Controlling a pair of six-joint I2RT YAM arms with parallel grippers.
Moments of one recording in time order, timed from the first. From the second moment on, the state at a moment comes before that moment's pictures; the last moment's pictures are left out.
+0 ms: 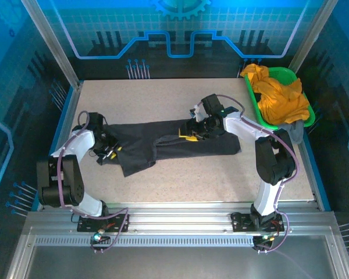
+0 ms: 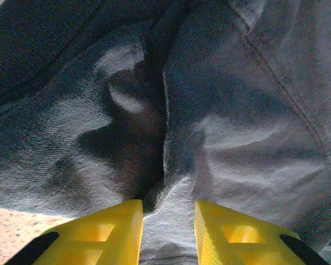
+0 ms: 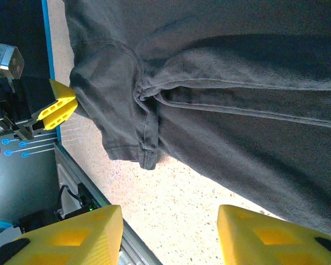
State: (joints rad) left arm 0.13 1.52 0.92 -0.75 0.24 -0.80; right arm 0.43 1.83 1.34 -0.58 -0.71 0.53
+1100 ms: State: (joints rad) left arm 0.10 1.56 1.13 -0.81 0.21 -0.87; right arm 0.42 1.84 1.34 -0.59 -0.72 0.52
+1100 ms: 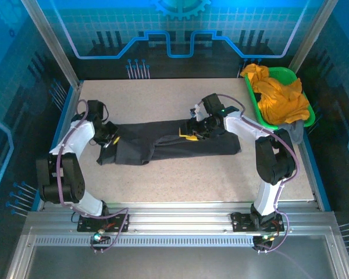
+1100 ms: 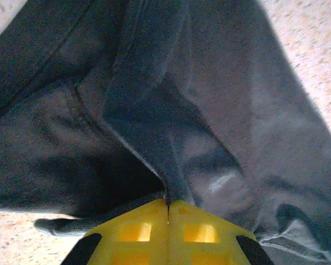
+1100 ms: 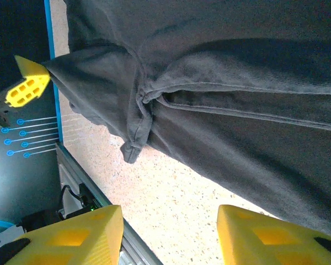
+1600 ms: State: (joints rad) left arm 0.12 1.78 1.36 -0.91 0.20 -0.87; right arm 0.40 1.83 1.32 -0.58 -0.72 0.52
